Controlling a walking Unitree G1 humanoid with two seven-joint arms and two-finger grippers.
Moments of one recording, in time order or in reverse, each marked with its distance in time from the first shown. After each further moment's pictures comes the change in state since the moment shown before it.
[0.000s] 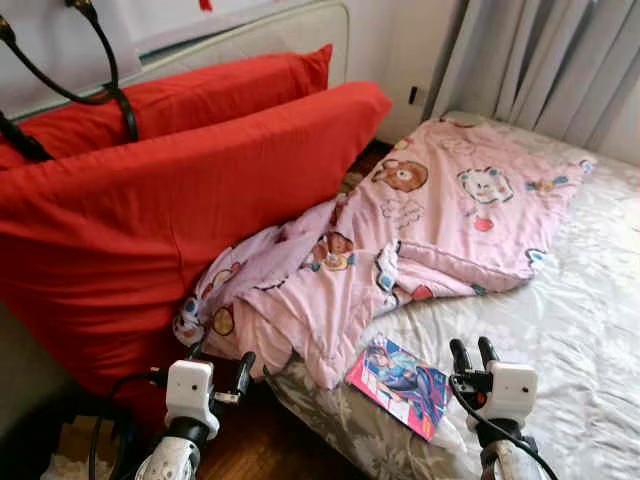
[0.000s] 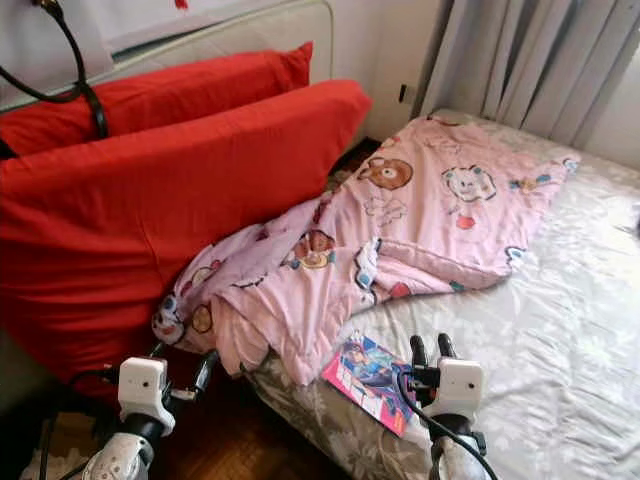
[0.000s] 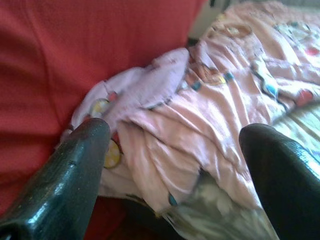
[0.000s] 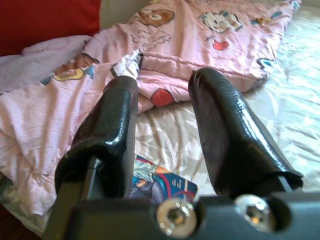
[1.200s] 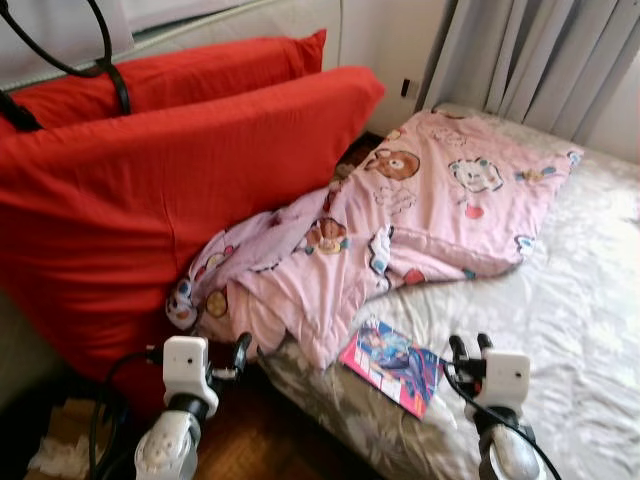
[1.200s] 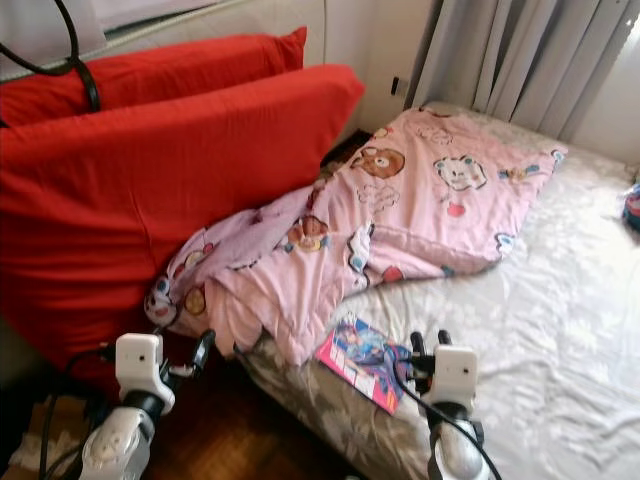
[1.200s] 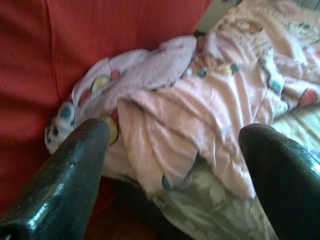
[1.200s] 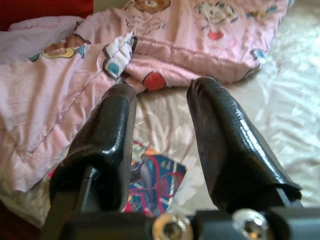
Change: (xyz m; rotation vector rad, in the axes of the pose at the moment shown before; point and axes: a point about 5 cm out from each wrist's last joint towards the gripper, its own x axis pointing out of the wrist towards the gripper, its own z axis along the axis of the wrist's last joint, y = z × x) left arm 0.015 0.008 0.017 -0.076 0.009 0.069; right arm 0.011 0.005 0.007 -0.009 0.041 -0.005
